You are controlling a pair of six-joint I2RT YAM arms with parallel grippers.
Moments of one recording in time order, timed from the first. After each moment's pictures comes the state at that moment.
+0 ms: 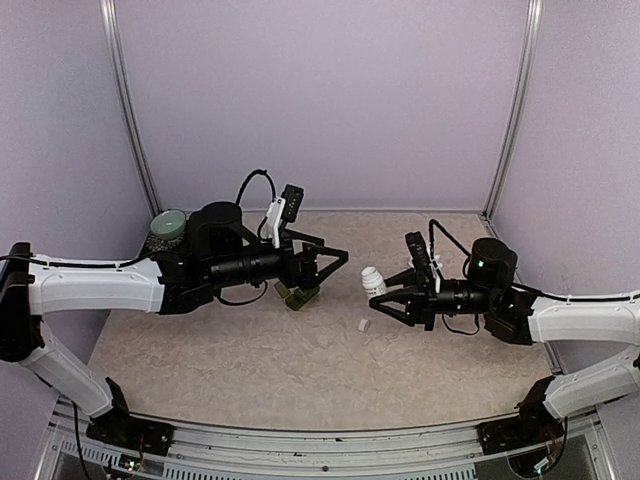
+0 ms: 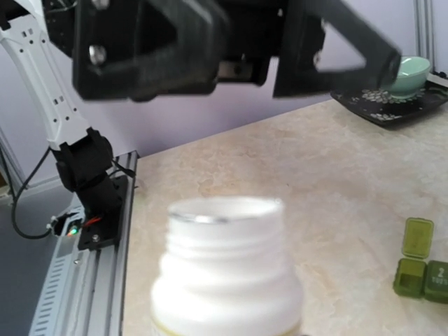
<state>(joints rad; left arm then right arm) -0.93 1.48 0.99 0.41 0.27 -0.35 0.72 1.19 0.53 0.56 -0.71 0.16</state>
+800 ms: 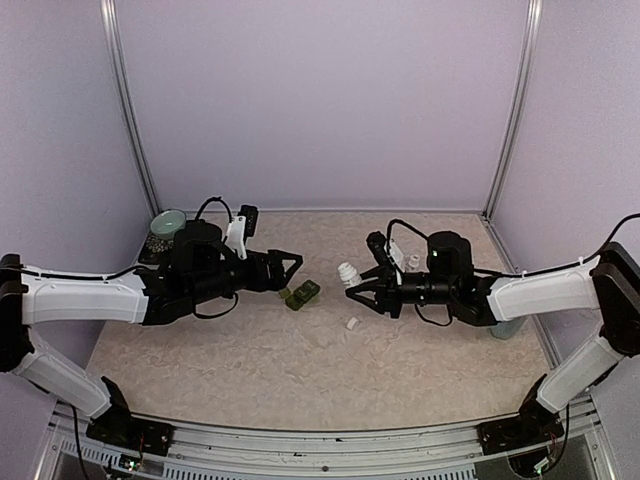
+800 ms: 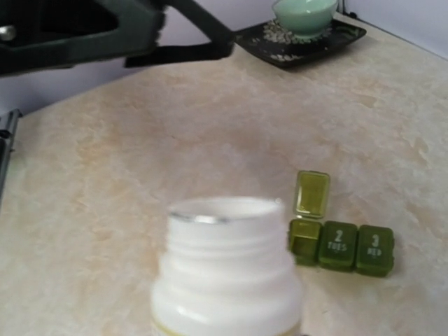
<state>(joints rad) -0.81 1.38 0.77 0.35 -0.02 -0.47 0.72 1.48 0.69 0.52 -0.51 0.01</state>
